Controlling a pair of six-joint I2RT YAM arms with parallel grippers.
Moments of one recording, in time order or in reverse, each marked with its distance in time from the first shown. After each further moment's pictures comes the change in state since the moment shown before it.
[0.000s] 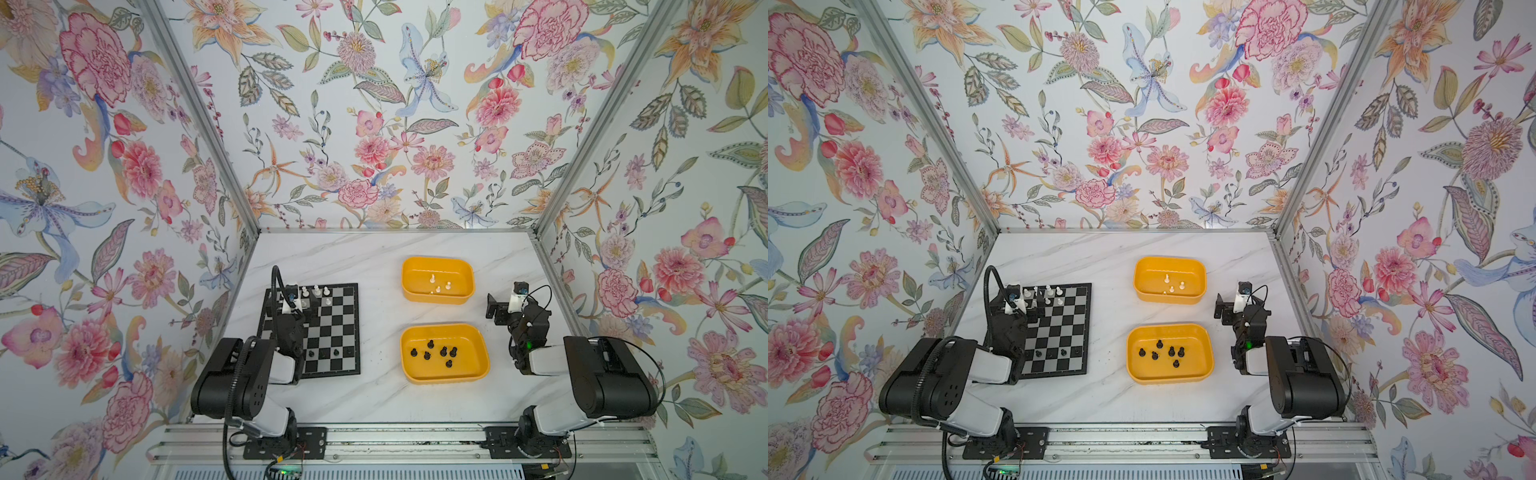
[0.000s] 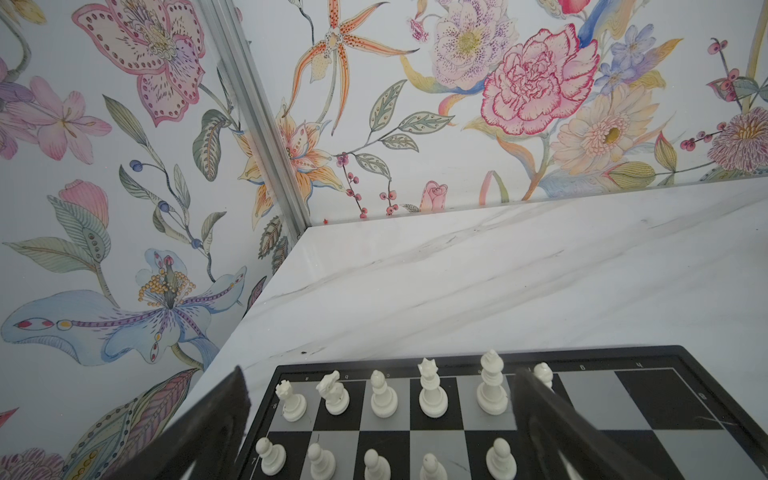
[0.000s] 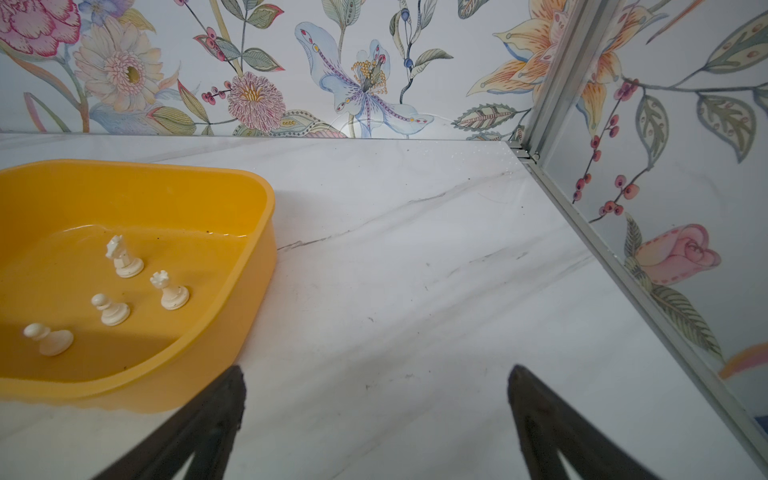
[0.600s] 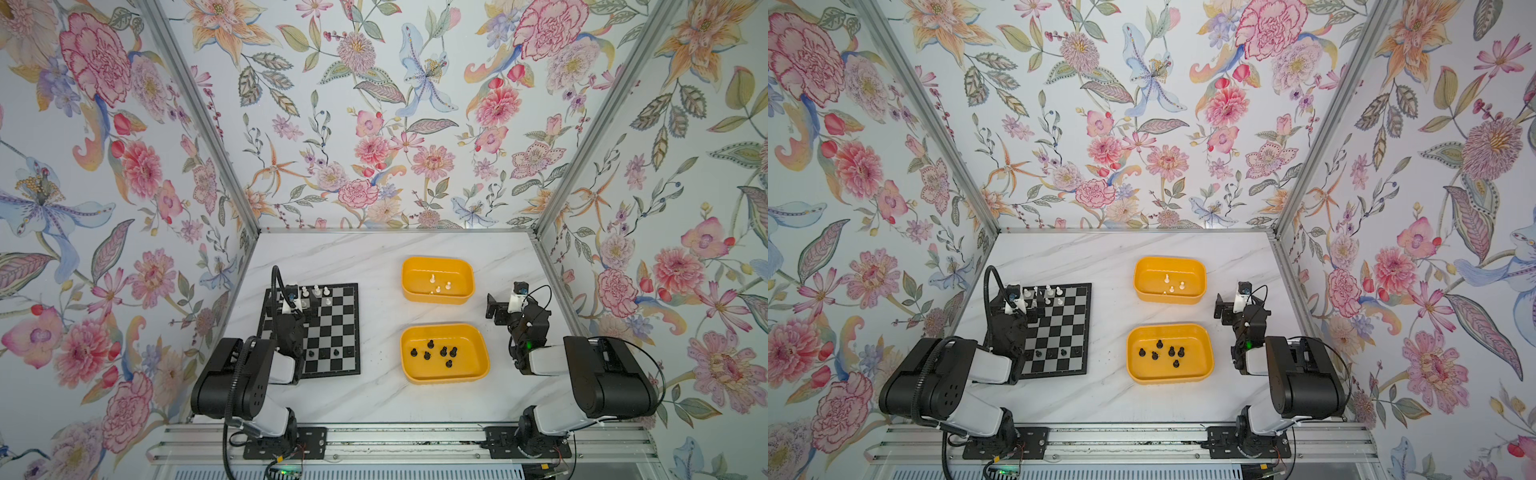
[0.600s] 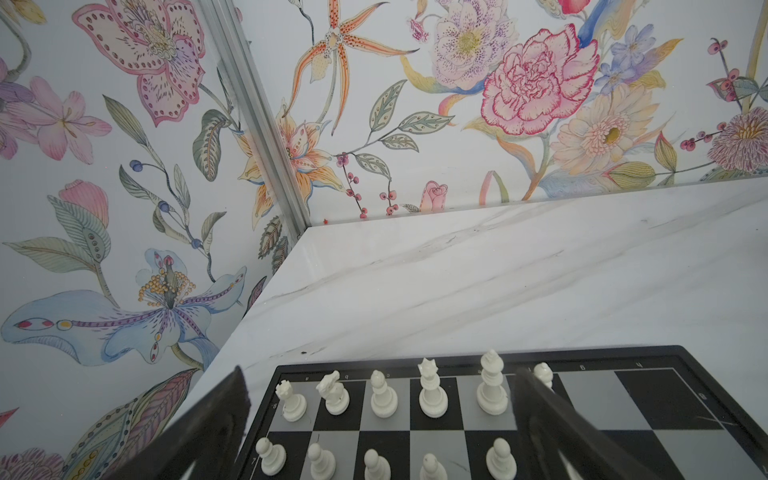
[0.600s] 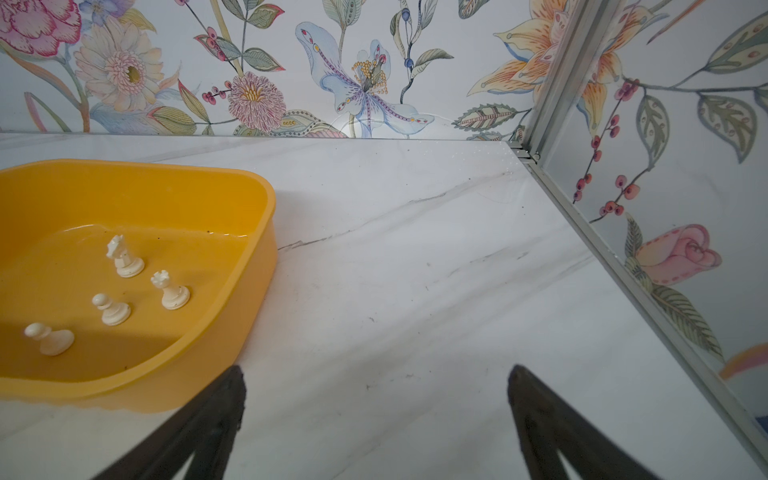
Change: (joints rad) left arm 0.000 0.000 0.000 0.000 0.000 0.000; right arm 0.005 0.000 0.000 -0.001 0.012 0.000
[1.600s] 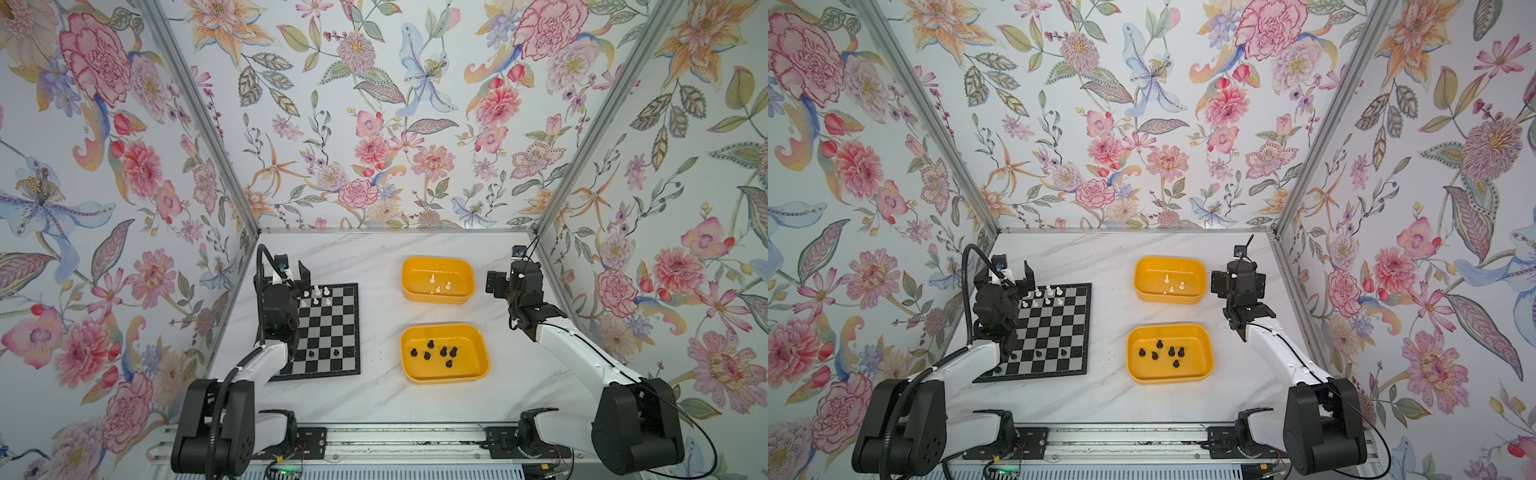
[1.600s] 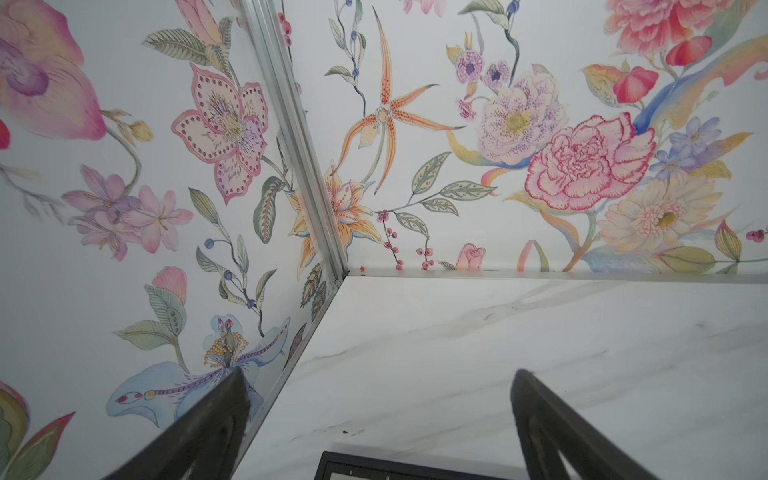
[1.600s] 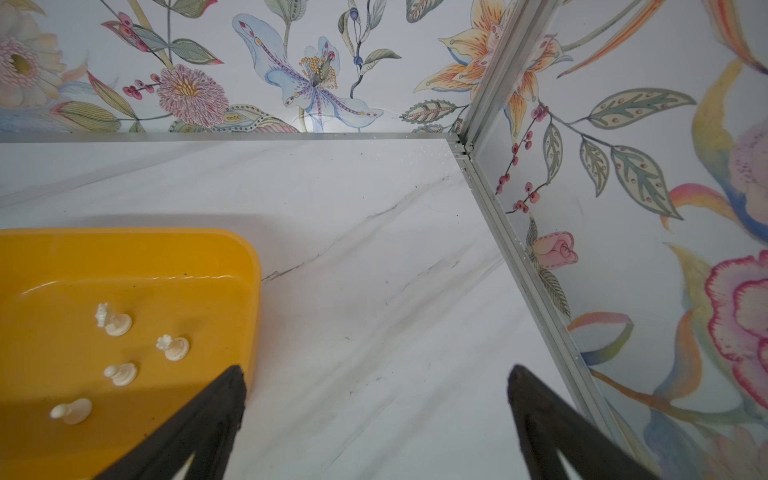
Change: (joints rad) left arm -0.003 -0.304 0.337 -0.603 -0.125 -0.012; right arm 0.198 -0.270 0.523 -1.032 0.365 0.079
